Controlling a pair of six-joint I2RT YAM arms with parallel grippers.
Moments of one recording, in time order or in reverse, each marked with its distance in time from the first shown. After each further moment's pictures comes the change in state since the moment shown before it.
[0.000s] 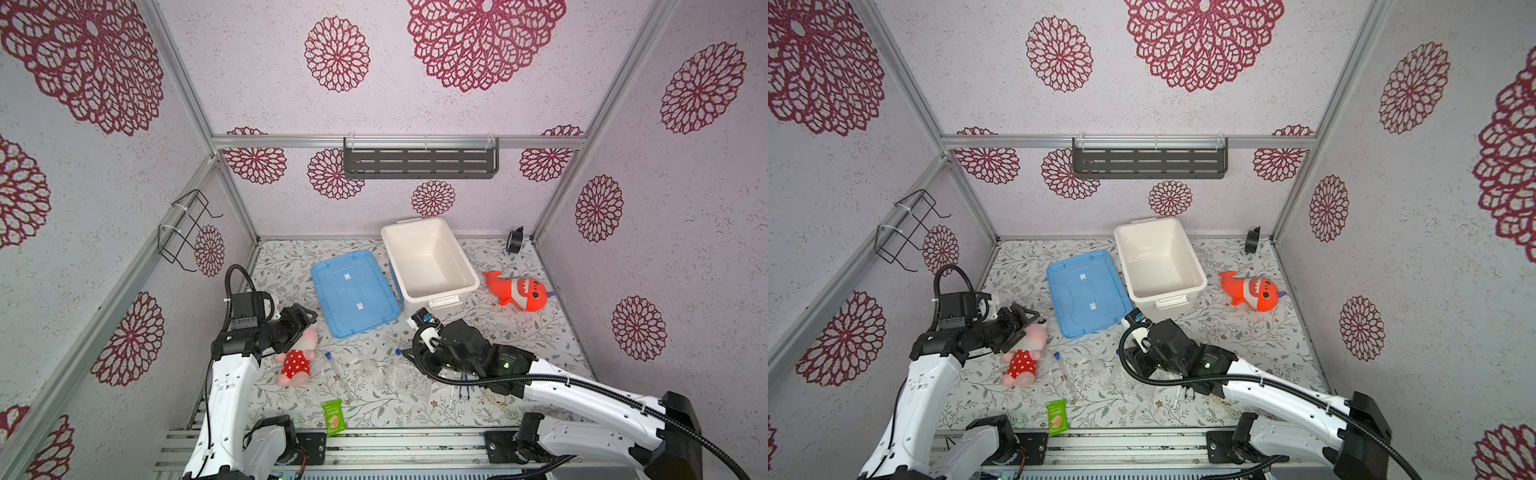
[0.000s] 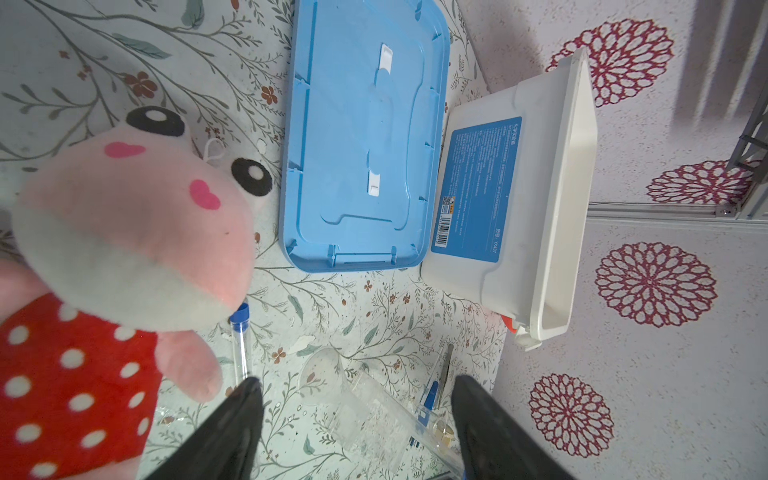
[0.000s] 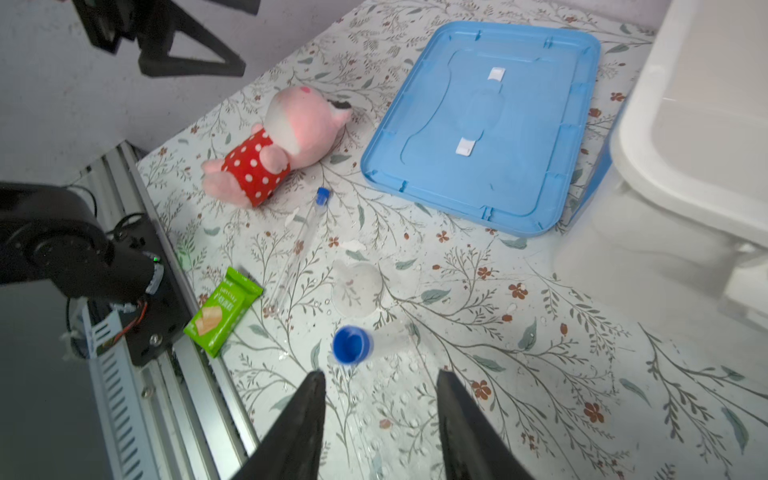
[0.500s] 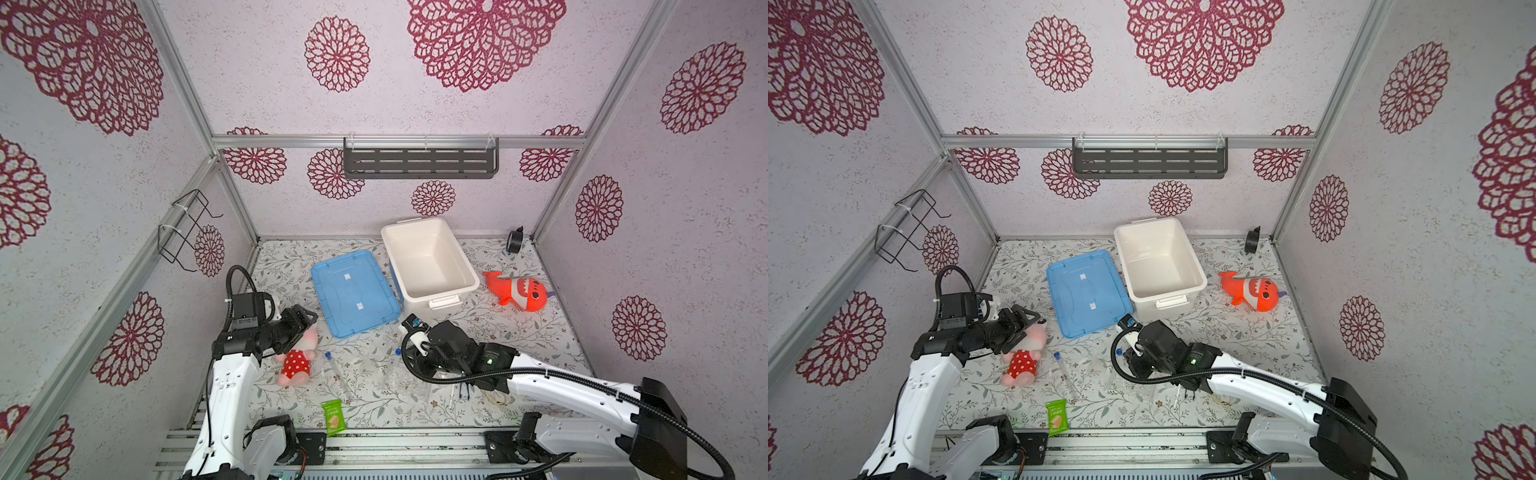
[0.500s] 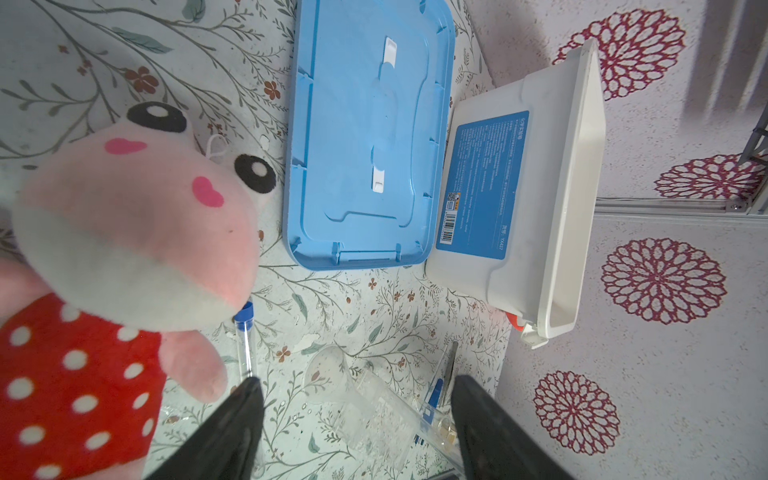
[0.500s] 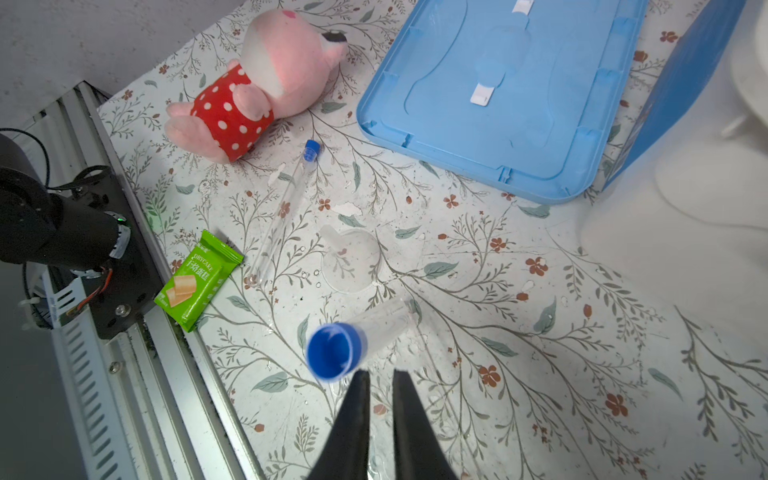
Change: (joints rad) left arm 0.000 0.008 -0.008 0.001 0.001 0.015; right arm -0.002 0.119 -0.001 0.021 -0.002 -0.018
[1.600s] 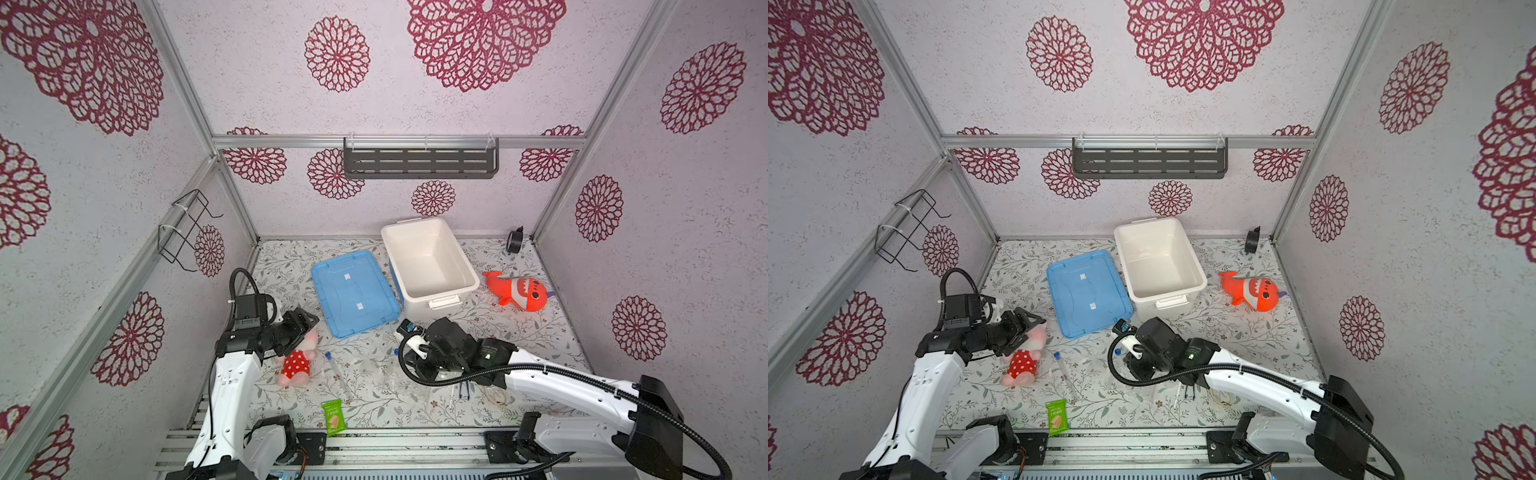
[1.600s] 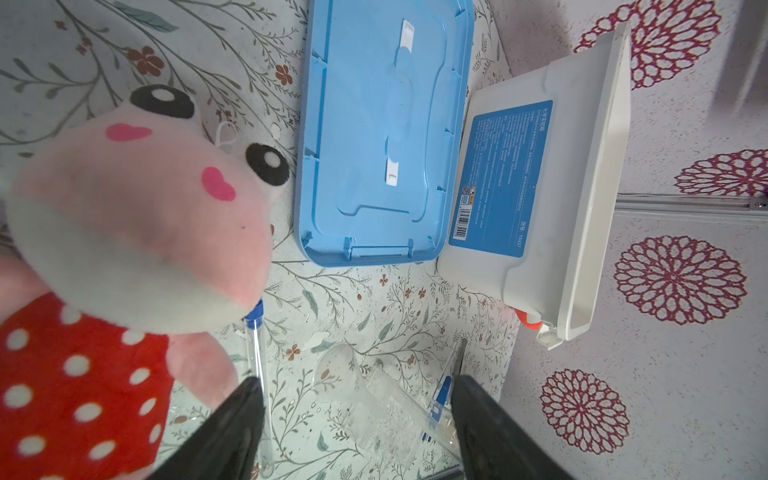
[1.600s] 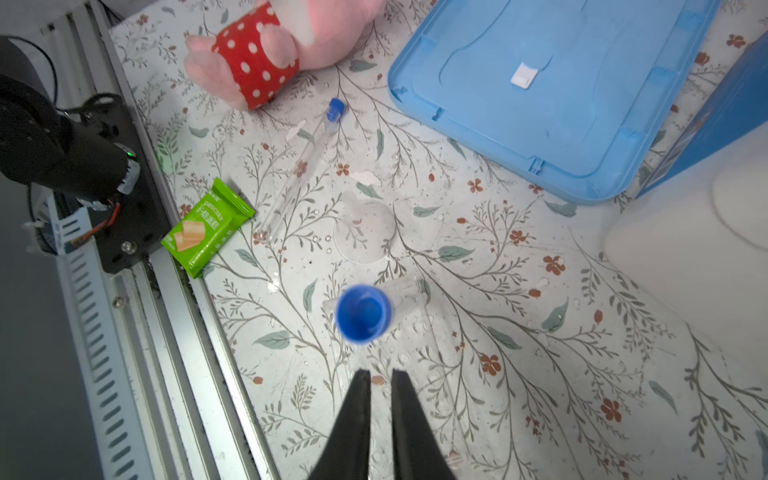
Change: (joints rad) left arm 0.000 0.020 -0.029 0.016 0.002 0.011; right arm -0.027 0.021 0.060 -0.098 -0.102 -0.138
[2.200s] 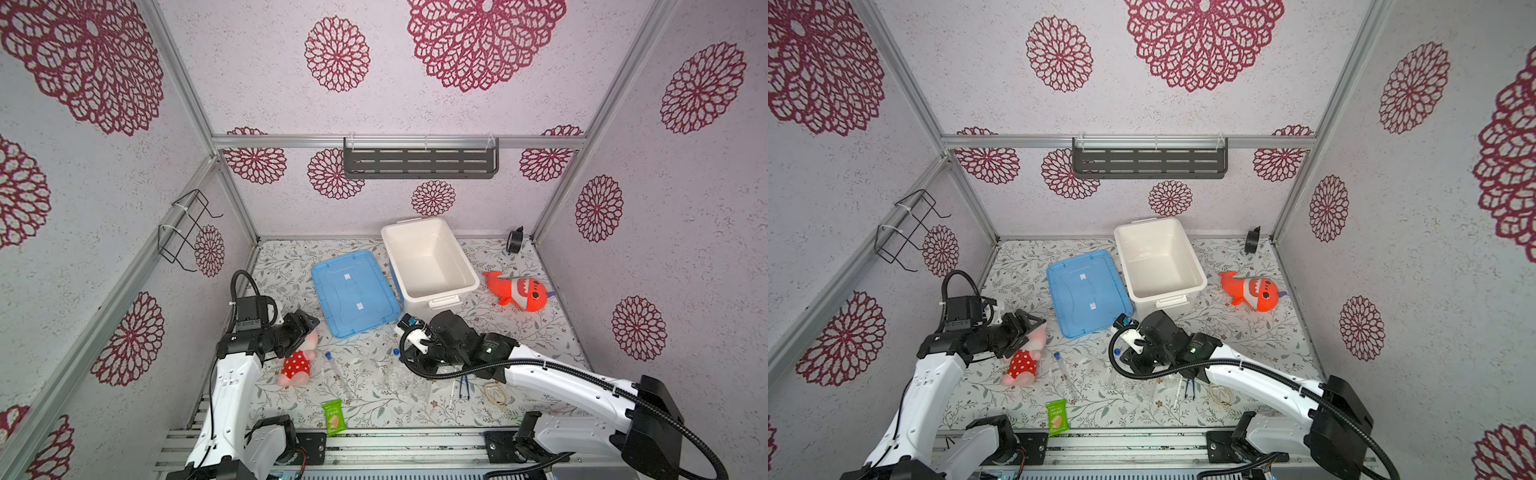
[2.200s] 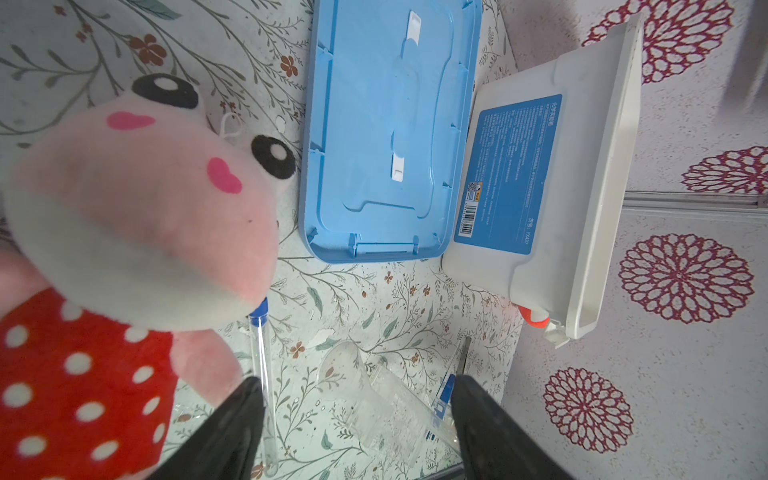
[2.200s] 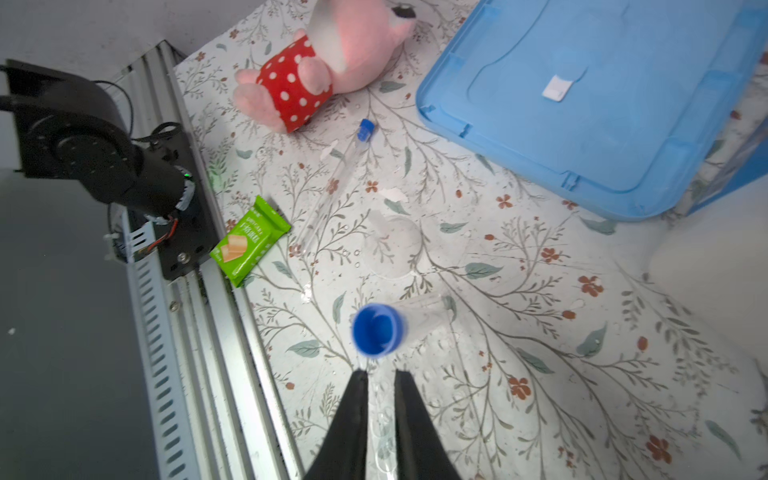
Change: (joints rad) left arm 0.000 -0.004 -0.021 0.005 0.002 0.005; right arm -0.048 0.005 -0.005 0.019 -0.173 0.005
